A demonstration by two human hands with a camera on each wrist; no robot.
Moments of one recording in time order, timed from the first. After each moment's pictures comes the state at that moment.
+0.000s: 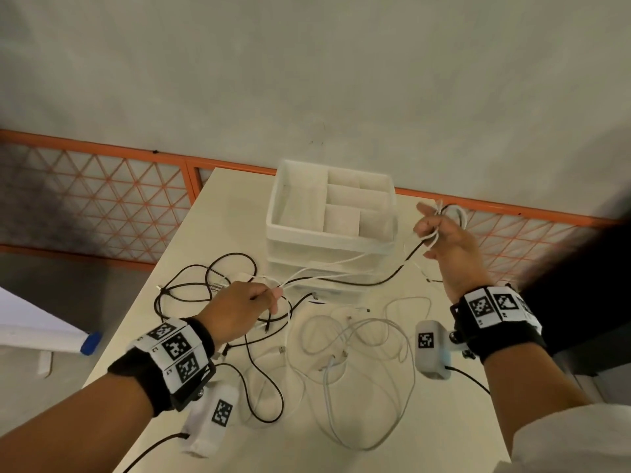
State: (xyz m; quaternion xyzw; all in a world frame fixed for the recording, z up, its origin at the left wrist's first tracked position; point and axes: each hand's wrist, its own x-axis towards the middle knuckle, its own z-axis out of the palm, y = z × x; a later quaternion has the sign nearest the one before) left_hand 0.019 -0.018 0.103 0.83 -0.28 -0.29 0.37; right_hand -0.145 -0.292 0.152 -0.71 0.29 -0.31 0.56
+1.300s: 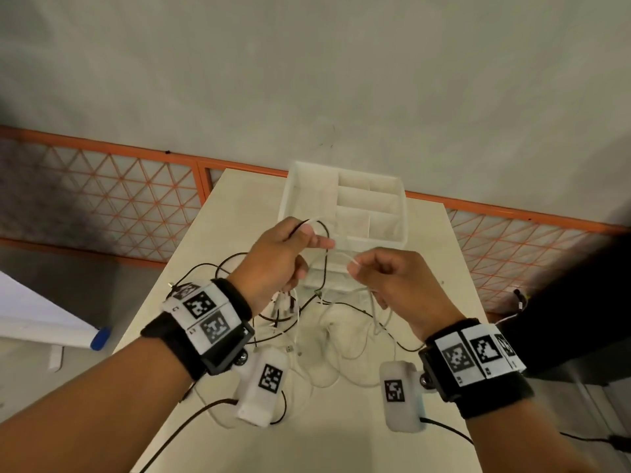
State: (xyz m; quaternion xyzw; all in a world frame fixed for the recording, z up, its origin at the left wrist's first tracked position) left_hand 0.008 -0.052 0.171 0.66 -0.24 -0.32 0.63; right_hand -0.133 -0.194 0.172 -0.78 0.28 -0.15 0.55
